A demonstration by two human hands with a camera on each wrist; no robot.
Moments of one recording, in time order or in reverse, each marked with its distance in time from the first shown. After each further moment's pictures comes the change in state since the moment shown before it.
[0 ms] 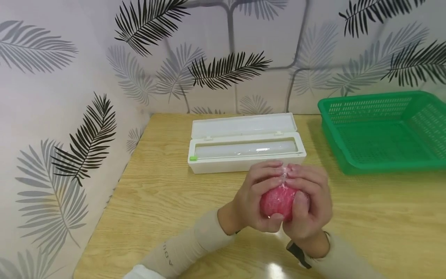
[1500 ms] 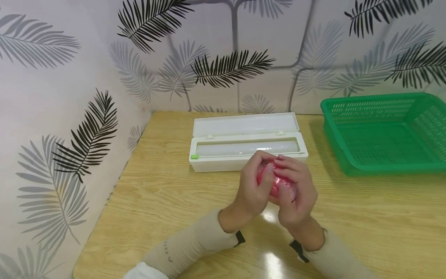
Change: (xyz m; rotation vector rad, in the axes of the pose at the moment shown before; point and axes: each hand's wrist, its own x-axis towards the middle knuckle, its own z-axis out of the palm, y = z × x) left_hand 0.009 0.013 0.001 -0.267 0.091 -0.821; right_hand -0.027 0.026 -0.022 -0.017 -0.293 0.090
